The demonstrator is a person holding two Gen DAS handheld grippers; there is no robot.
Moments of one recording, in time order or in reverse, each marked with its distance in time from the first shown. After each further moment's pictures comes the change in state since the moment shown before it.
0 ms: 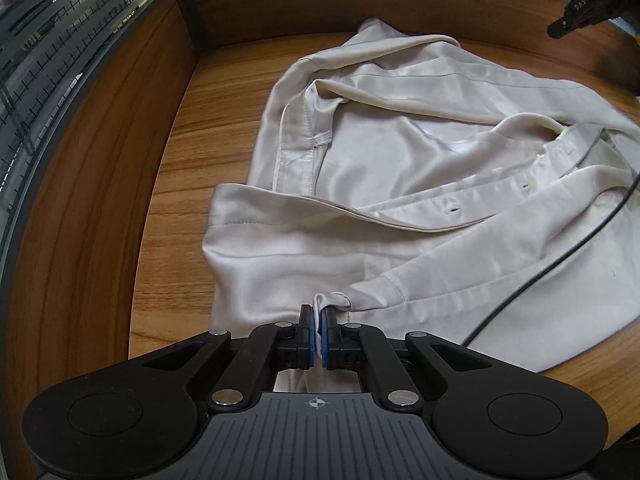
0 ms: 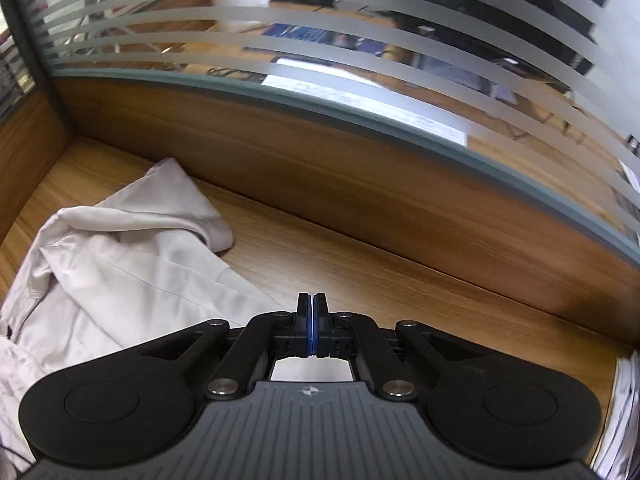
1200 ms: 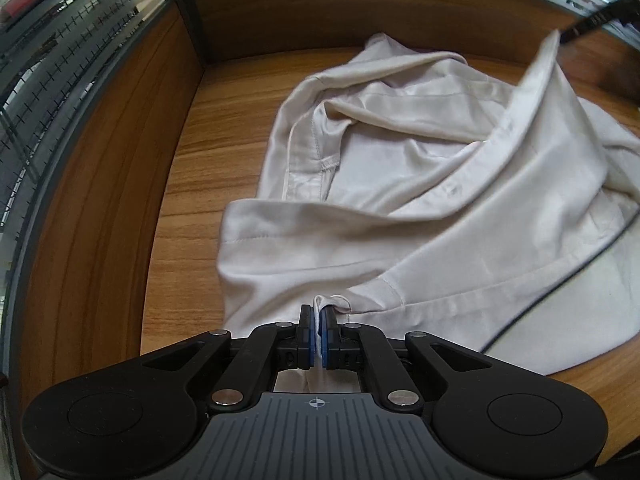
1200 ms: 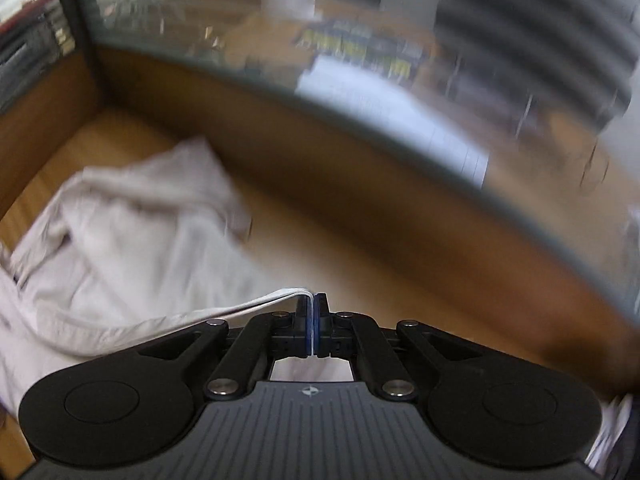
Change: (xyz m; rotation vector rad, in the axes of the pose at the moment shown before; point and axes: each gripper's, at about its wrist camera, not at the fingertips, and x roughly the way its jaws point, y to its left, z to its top) left arm -0.005 0.003 0.011 -0.016 -0.028 0.016; right arm -0.016 0.013 -0.004 -0.165 -0.027 0.005
